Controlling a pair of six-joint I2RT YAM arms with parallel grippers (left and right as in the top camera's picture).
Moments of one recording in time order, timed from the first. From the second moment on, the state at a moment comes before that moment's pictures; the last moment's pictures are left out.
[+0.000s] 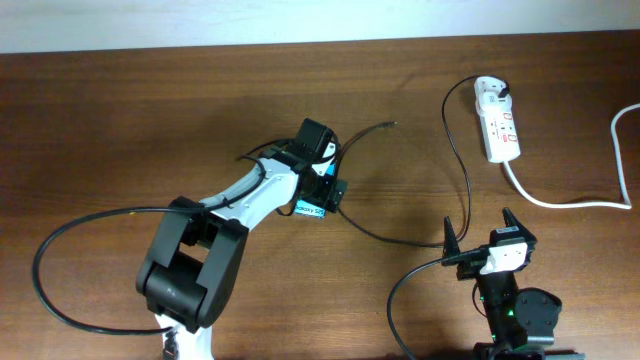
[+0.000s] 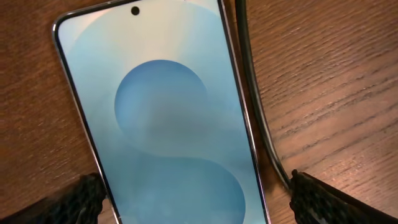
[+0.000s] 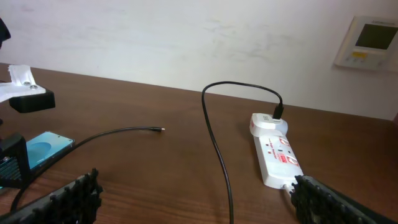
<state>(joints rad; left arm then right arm) -0.52 2.03 1.32 -0.53 0.04 -0.05 -0.09 0.01 0.01 -0.06 -0.18 -0.11</state>
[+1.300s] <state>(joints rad) -0.53 2.07 1.37 -0.56 -0.04 -0.14 -0.09 0.01 0.01 -0.06 -0.18 -0.11</state>
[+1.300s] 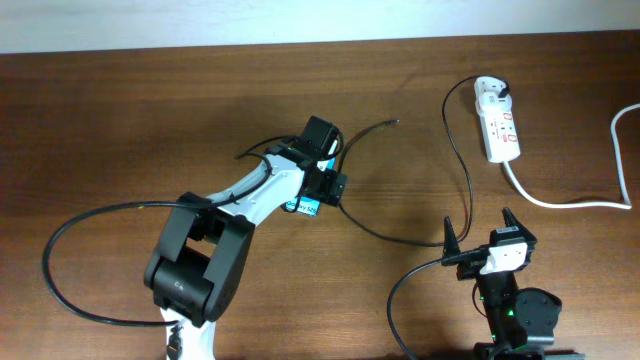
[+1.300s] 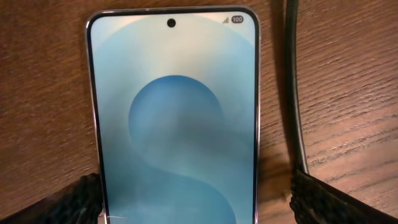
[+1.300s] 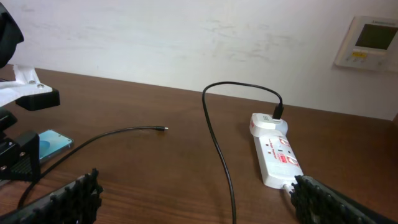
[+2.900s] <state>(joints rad) -0.50 2.18 1.78 -1.05 -0.08 -0.43 -0.09 0.01 0.01 -0.06 -0.18 -0.11</state>
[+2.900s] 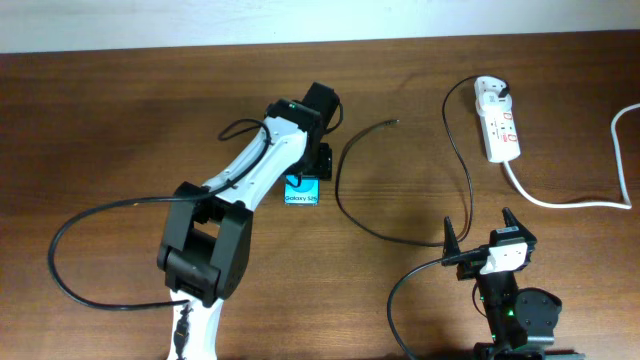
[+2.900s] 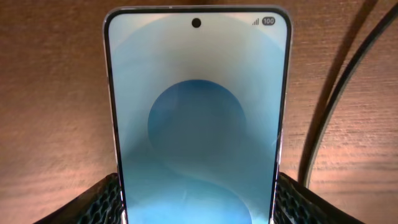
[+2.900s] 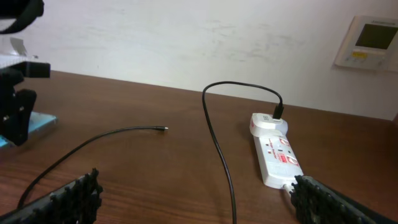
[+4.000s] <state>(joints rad) -0.50 2.18 2.11 -1.39 0.01 -0.62 -0.09 0.01 0.01 -0.06 -0.18 -0.11</state>
